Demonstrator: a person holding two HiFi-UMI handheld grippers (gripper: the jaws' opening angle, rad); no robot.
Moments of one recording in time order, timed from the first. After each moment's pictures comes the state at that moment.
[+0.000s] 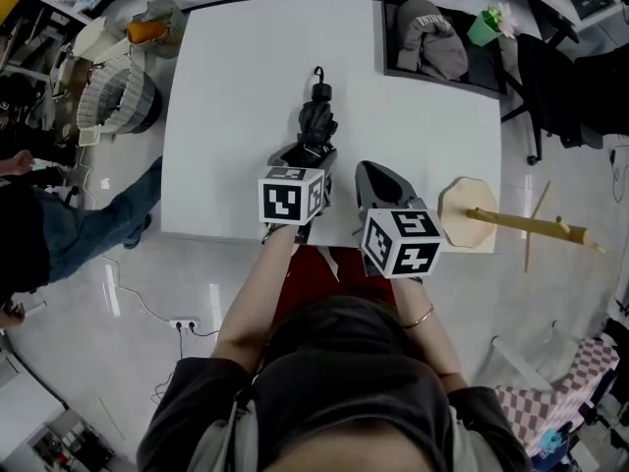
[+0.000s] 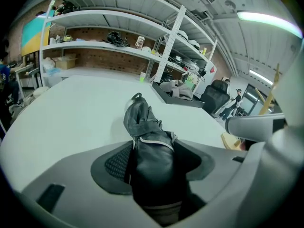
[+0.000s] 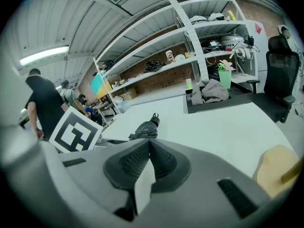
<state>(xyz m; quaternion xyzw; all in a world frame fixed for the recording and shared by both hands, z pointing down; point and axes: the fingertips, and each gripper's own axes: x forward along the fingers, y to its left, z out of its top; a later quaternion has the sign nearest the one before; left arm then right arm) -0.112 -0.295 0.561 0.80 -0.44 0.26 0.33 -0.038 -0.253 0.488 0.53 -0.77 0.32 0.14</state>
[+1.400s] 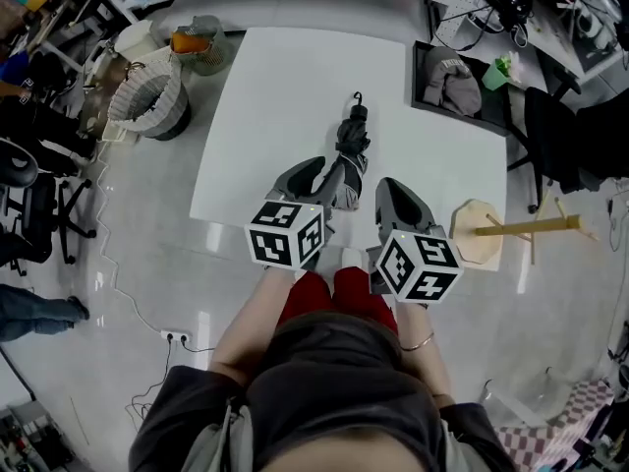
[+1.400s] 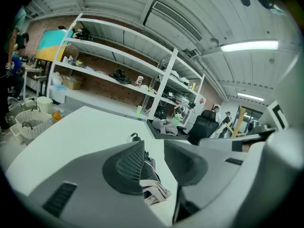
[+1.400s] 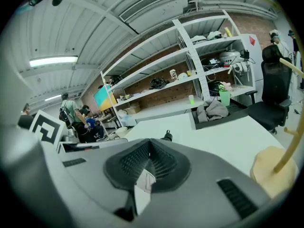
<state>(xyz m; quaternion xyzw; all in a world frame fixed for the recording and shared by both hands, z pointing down) -0.165 -0.238 0.424 0.84 -0.46 0.08 0.26 -0.072 -0.209 0.406 0.56 -0.79 0.26 0.07</state>
